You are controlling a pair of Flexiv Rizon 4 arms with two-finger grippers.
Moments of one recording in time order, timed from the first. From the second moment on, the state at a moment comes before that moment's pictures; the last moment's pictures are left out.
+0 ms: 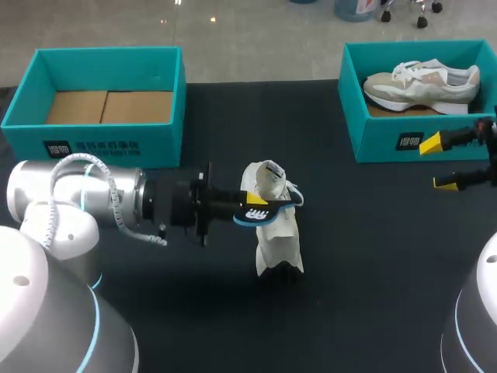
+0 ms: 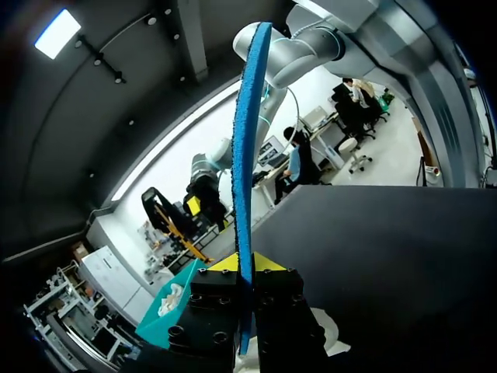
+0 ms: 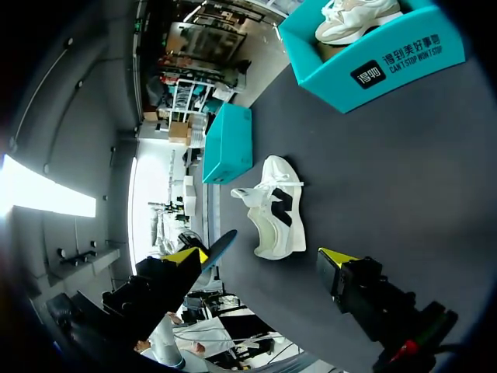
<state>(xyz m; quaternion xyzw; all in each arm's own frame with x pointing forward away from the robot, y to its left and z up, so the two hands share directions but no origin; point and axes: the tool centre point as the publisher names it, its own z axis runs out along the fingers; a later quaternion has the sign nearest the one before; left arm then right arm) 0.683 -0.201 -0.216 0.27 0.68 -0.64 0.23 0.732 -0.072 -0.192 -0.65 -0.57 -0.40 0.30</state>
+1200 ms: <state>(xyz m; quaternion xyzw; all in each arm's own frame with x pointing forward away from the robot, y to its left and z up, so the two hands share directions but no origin) 0.705 -0.198 -0.268 0.28 0.68 -0.66 0.16 0.732 -0.072 -0.192 -0.65 -0.57 -0.40 0.30</state>
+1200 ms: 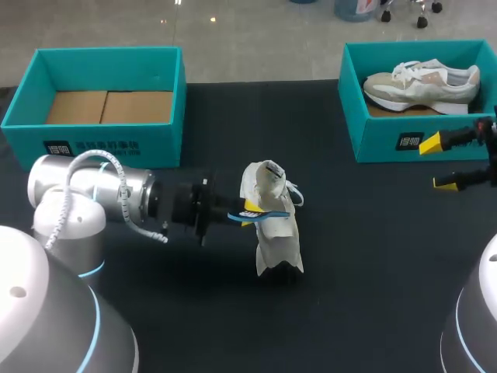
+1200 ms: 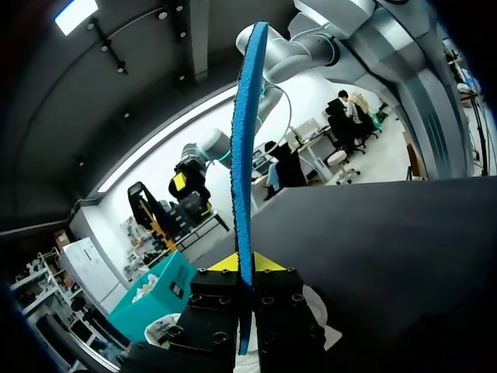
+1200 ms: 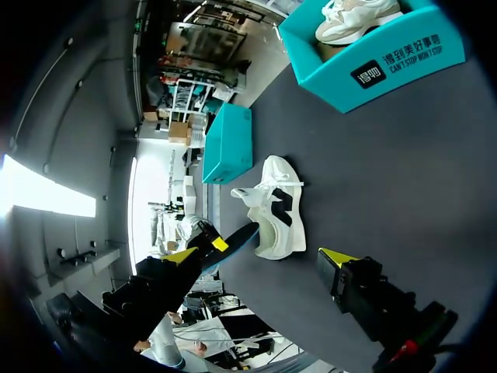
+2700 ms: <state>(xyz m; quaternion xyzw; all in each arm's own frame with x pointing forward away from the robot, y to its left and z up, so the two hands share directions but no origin) 0.708 -0.220 -0.299 0.23 0.70 -0.66 0.14 0.732 -0.072 -0.192 -0.65 -0.57 -0.40 0.30</state>
